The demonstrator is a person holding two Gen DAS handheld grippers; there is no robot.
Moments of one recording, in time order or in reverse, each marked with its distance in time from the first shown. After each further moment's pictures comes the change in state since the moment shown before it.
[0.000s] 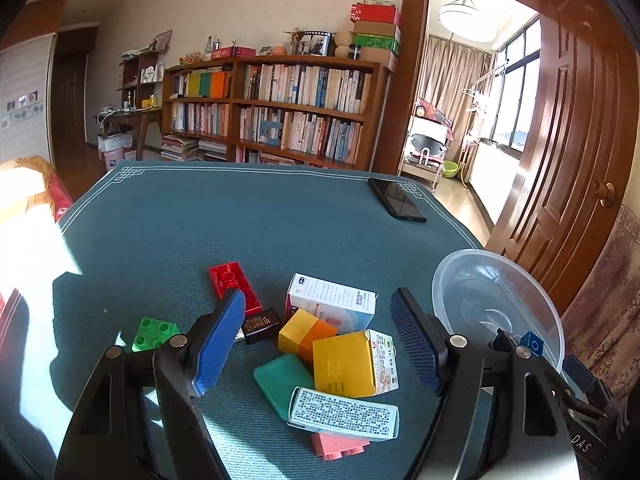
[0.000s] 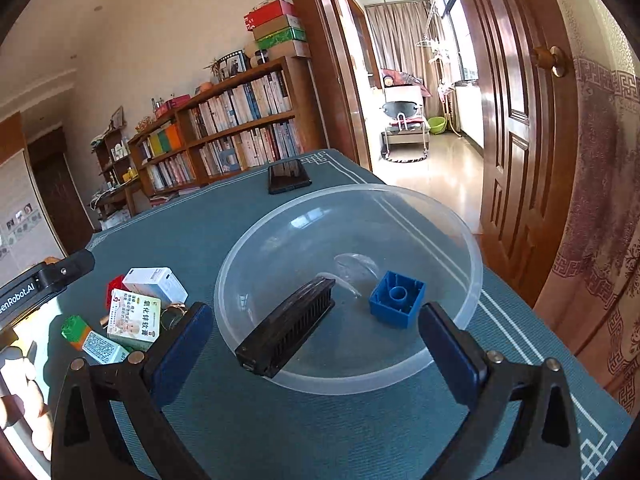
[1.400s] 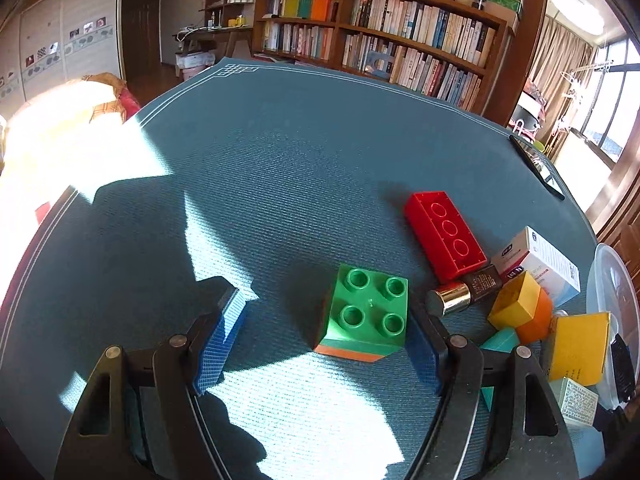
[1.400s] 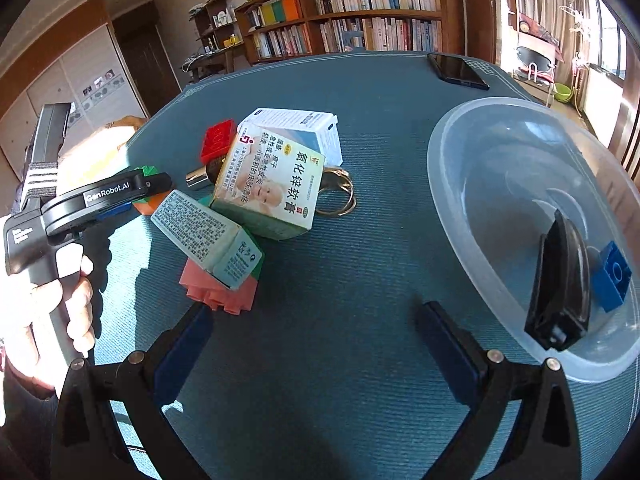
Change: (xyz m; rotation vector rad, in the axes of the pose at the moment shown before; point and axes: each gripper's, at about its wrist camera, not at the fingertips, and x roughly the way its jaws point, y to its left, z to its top) left arm 0.059 0.119 -0.032 -0.183 0.267 0.257; right arm 0.056 0.107 -0.057 -0.333 0.438 0.296
